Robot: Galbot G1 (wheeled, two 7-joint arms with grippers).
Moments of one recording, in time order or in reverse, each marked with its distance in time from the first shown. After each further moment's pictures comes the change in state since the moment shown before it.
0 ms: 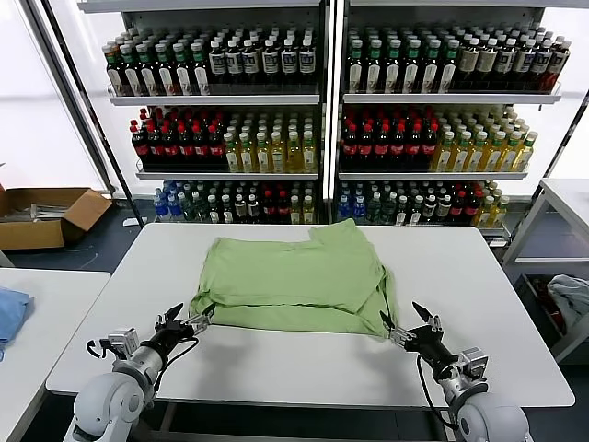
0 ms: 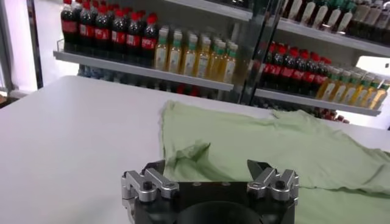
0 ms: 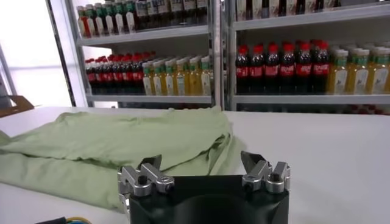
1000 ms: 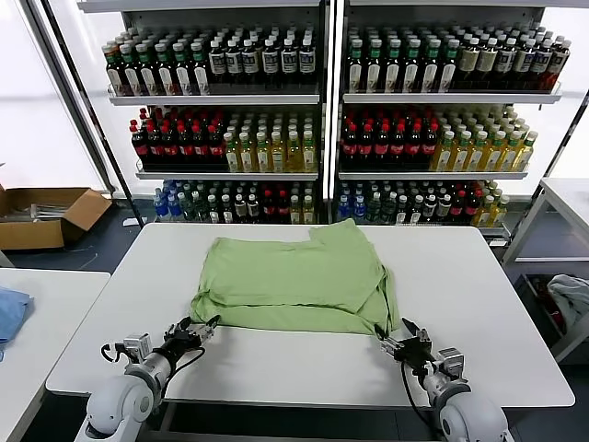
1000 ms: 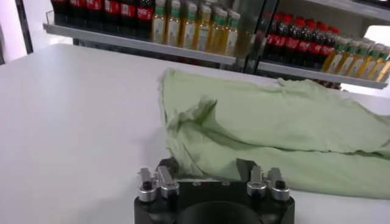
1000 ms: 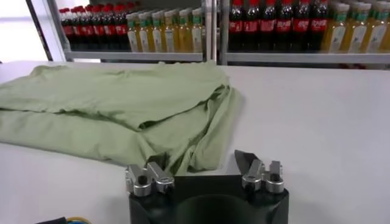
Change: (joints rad) left arm -0.028 0.010 0.054 0.113 0.030 0.012 0.015; right arm 0.042 -0.012 -0.114 -0.033 -0.029 -0.193 0.126
